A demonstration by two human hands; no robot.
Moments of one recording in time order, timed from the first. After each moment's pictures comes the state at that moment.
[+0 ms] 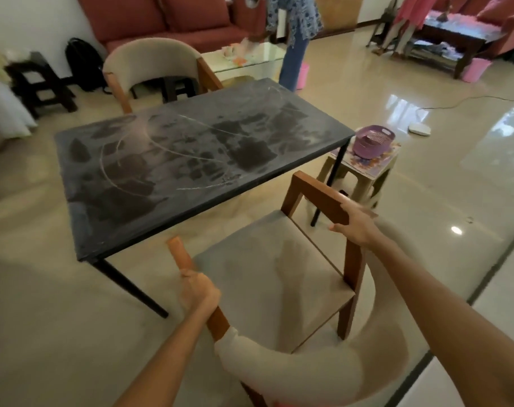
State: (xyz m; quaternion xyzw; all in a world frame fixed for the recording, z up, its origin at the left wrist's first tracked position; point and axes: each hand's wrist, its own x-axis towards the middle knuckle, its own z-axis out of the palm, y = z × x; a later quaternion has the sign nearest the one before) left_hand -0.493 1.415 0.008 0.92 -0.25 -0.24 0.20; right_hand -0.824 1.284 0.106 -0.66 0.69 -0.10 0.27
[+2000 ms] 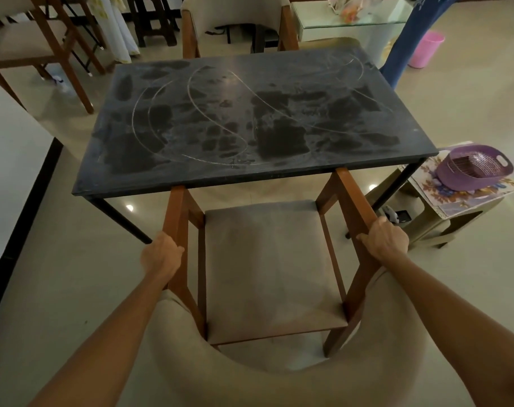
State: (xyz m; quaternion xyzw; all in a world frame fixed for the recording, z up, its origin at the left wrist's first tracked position) left_hand -0.536 1.349 0.015 0.96 -0.25 -0.13 0.00; right_hand -0.902 1.084 0.020 -0.76 0.64 0.11 0.05
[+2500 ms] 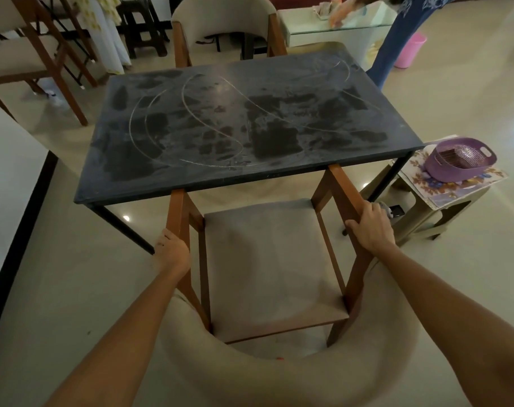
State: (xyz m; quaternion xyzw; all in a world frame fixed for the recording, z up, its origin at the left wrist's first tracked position) left_hand -0.542 1.342 0.003 0.96 -0.24 -0.13 0.02; right_hand -0.896 1.101 0.029 -0.78 0.61 -0.06 0.14
